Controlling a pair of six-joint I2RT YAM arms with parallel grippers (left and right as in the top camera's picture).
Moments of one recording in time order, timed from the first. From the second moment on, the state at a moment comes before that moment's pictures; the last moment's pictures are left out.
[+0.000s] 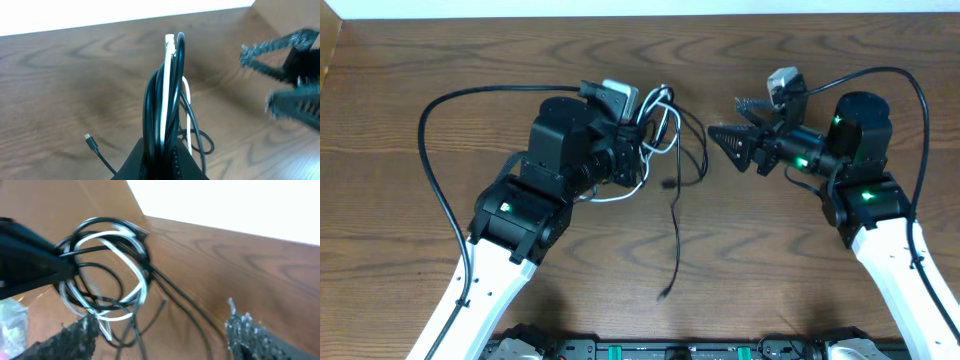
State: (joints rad) left arm -0.45 1.18 1.19 -0.57 0.20 -0.20; right arm 0.18 1.24 0.91 -0.01 -0.79 0.19
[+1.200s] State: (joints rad) left arm -0.45 1.19 1.19 -0.48 0.51 -0.51; right arm 0.41 1.24 0.91 -0.06 -0.77 -0.18
